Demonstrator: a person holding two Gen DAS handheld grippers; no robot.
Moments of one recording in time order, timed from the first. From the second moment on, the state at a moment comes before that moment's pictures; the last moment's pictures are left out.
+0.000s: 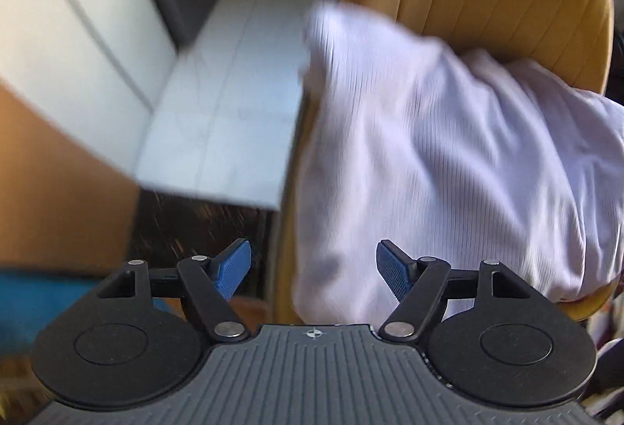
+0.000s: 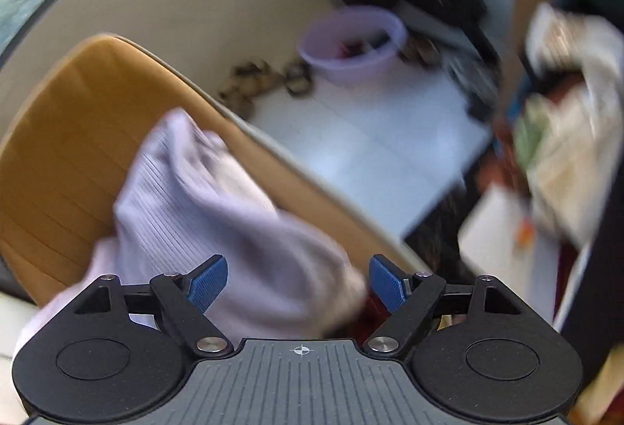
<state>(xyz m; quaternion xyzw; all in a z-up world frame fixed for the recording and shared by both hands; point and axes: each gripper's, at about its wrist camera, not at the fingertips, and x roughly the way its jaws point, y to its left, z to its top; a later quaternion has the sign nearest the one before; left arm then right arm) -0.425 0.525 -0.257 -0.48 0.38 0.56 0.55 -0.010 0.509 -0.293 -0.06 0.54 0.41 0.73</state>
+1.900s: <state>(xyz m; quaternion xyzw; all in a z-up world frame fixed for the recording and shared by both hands) -0.323 0.612 -0.216 -0.34 0.52 0.59 0.52 -0.072 0.617 -0.249 -0.26 0.32 0.66 0.63</state>
